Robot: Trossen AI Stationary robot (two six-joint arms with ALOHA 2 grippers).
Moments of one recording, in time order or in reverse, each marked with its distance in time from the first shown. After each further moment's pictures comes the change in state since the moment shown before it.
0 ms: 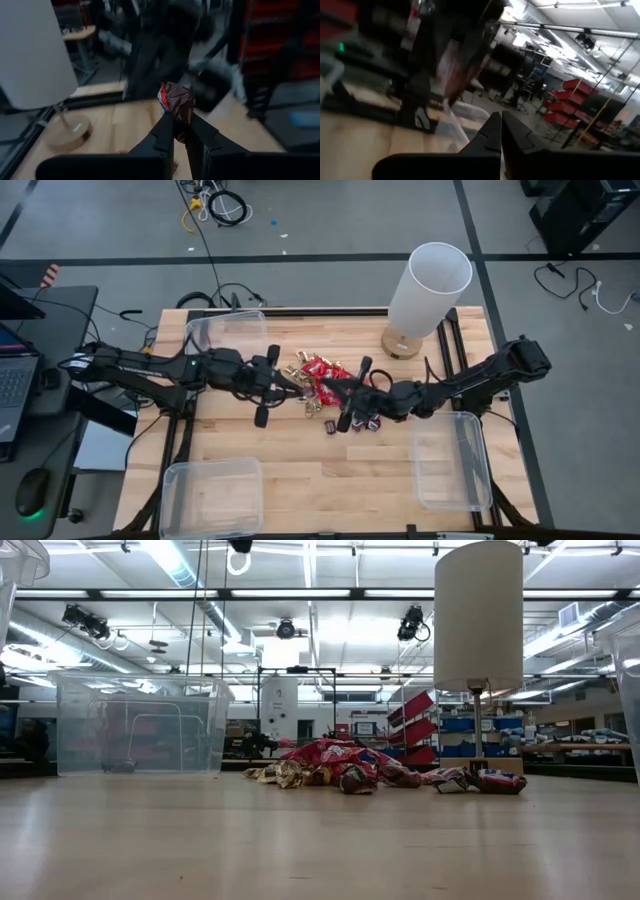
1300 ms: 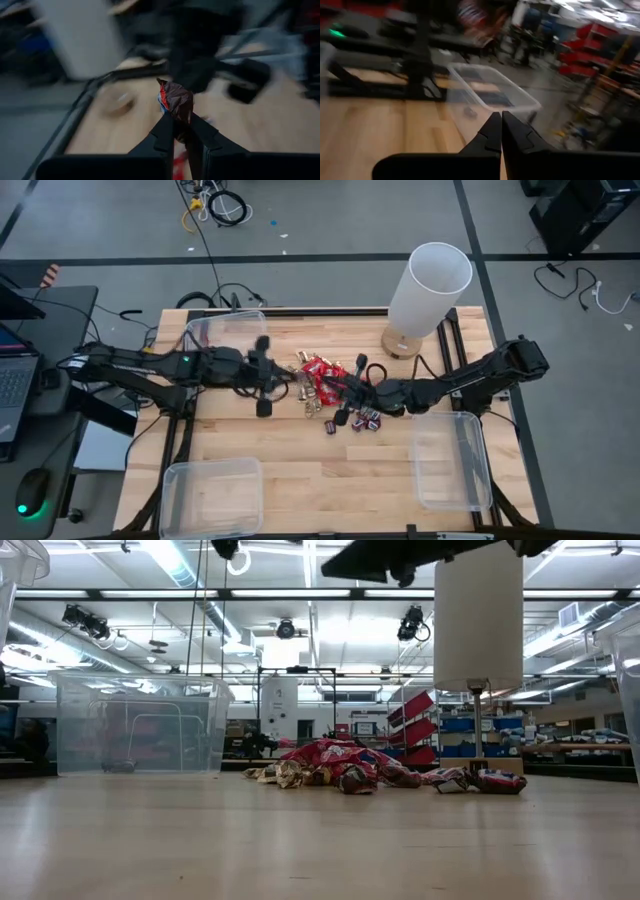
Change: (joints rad) left arm -0.001 -0.028 0.098 -0.279 -0.263 -0.009; right arm -0.044 0.017 -0.001 -0.239 0.027 0.319
